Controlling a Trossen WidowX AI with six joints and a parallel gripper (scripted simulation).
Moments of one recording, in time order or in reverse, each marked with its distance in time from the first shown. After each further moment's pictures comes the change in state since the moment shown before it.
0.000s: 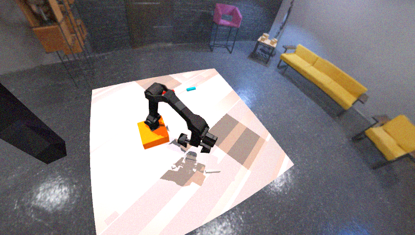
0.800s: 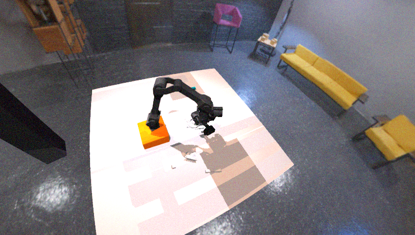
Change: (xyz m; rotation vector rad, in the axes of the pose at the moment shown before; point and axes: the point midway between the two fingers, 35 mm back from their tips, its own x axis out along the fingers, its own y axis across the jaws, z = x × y) arm 0.005 -0.001 0.161 0.671 -0.020 -0.039
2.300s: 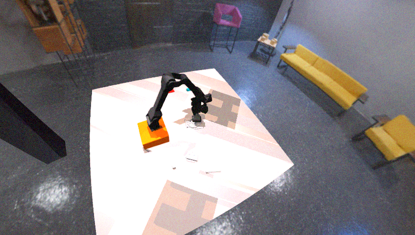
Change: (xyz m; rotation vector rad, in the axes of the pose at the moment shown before) arm 0.070 0.155 0.057 0.508 0.020 0.037
